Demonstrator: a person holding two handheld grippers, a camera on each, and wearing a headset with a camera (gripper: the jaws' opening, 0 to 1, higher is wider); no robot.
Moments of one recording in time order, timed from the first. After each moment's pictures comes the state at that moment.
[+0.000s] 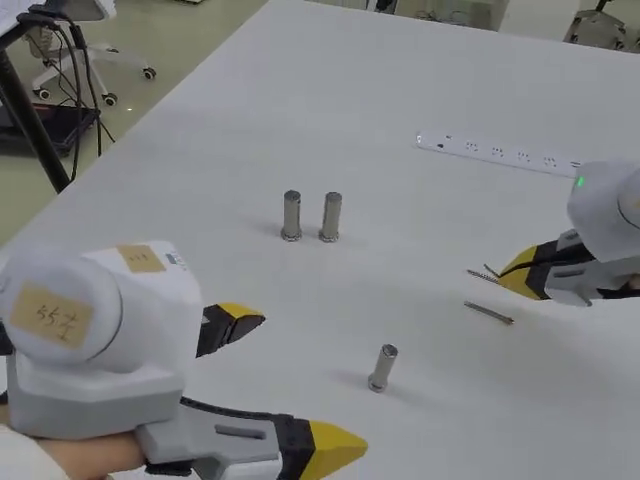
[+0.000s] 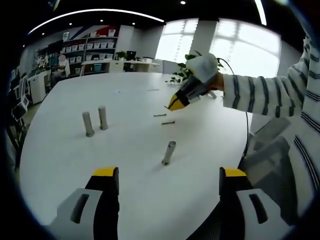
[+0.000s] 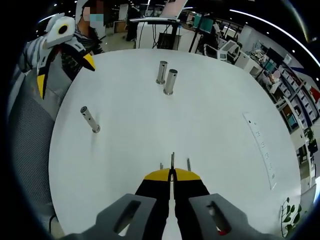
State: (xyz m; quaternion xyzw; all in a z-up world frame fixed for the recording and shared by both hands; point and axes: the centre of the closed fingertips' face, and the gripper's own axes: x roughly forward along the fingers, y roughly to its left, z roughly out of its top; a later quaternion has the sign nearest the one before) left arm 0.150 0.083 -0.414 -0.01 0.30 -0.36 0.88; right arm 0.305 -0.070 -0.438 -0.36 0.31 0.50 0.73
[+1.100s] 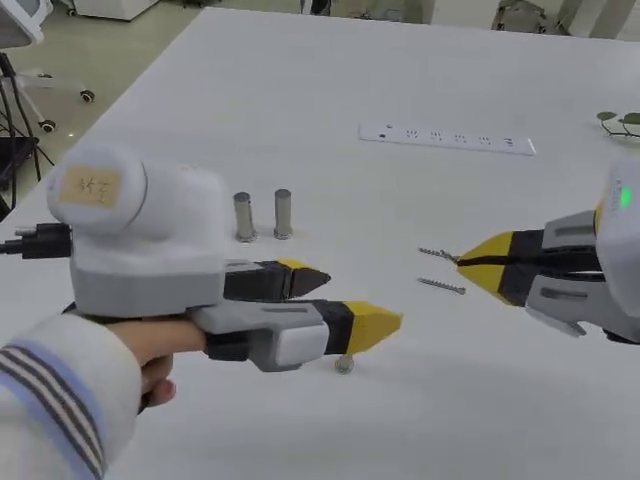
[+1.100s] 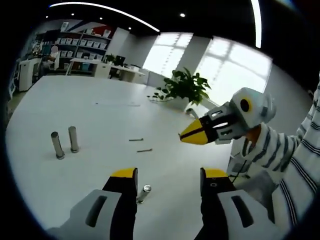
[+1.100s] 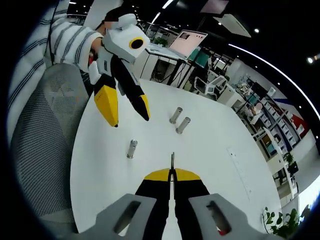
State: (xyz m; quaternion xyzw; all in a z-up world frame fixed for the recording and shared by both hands) left arm 0.188 0.016 -0.368 -0.11 0.27 -0.43 0.85; right arm 0.220 -0.052 -0.368 -0.38 0.16 0.48 0.77
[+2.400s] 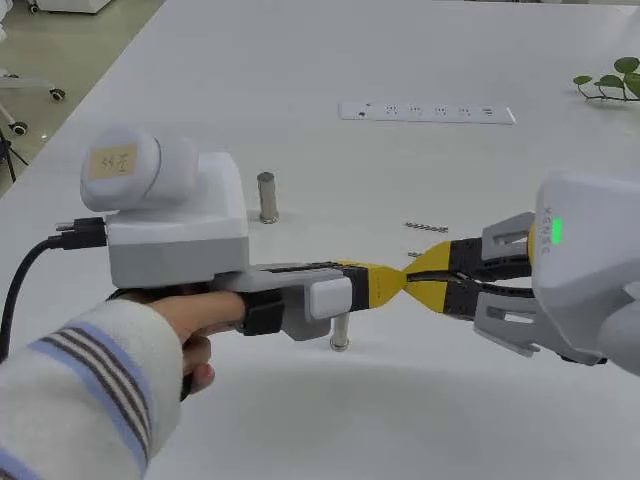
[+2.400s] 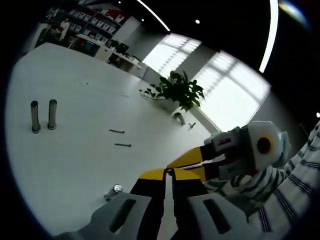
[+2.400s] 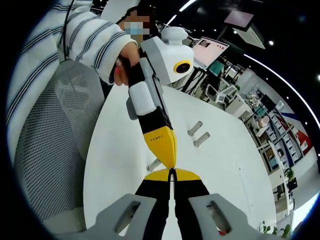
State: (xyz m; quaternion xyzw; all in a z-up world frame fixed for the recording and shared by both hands) left arm 0.181 -0.011 -0.369 -0.23 0.31 -0.45 0.81; right arm 0.175 -0.007 -0.372 -0.41 0.13 0.51 0.74
